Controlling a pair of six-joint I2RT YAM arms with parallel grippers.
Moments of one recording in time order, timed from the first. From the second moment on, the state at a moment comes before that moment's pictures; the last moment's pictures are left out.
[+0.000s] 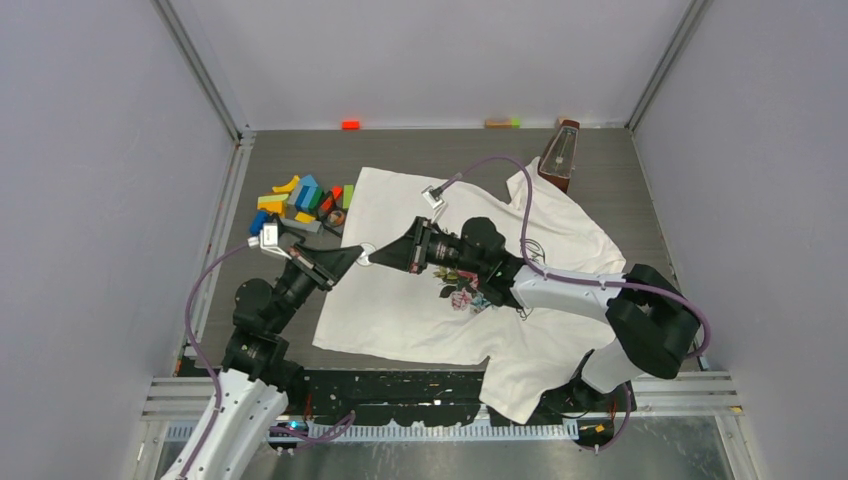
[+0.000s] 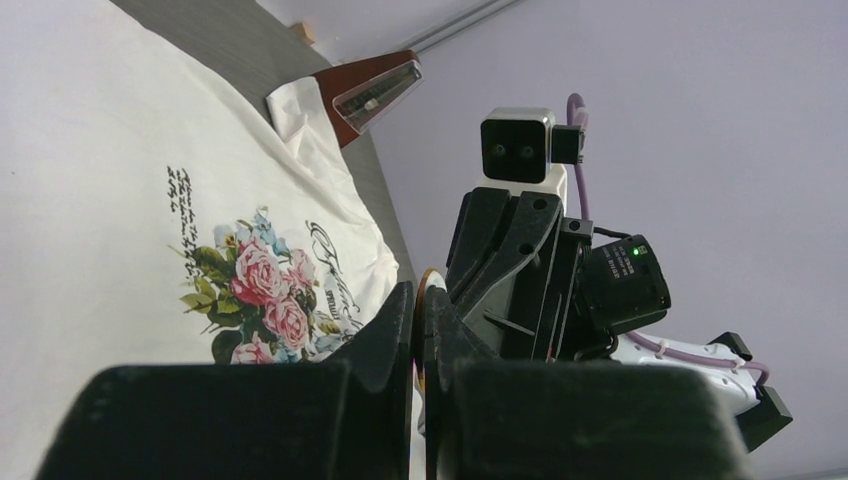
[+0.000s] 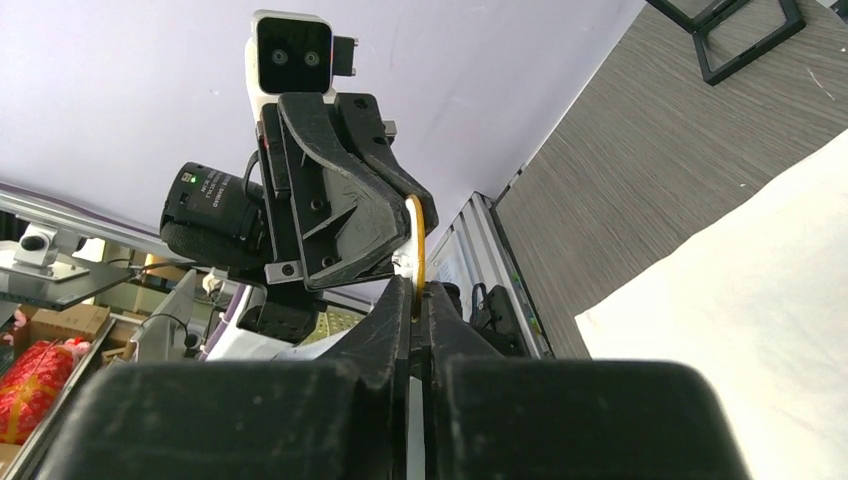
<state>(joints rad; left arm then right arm) -0.30 0.37 0.33 0.15 0.30 -1.13 0.90 1.51 0.82 0.76 -0.40 1.04</state>
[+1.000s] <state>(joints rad) -0.40 1.01 0.75 -0.32 0.99 -0.41 0.70 1.38 1.15 -0.69 -0.94 0.21</state>
